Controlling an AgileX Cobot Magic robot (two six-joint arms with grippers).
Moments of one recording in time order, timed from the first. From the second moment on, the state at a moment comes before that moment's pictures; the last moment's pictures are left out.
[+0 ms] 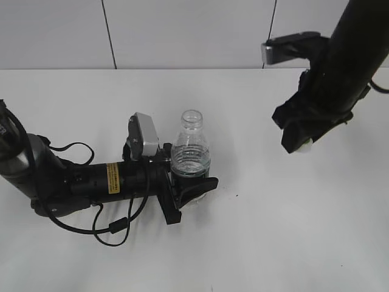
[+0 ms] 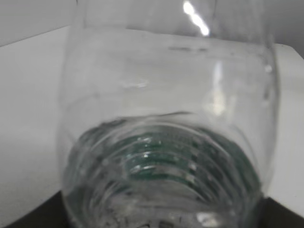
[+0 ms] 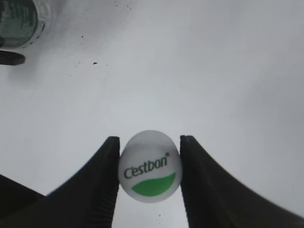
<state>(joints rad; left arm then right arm) -0.42 2.31 -0.87 0.94 -1.26 -0.23 0.40 1.74 -1.28 0.14 1.04 -0.26</state>
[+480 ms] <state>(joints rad) -0.42 2.31 -0.87 0.94 -1.26 -0.23 0.32 1.79 -1.03 0.15 0.65 -0.26</state>
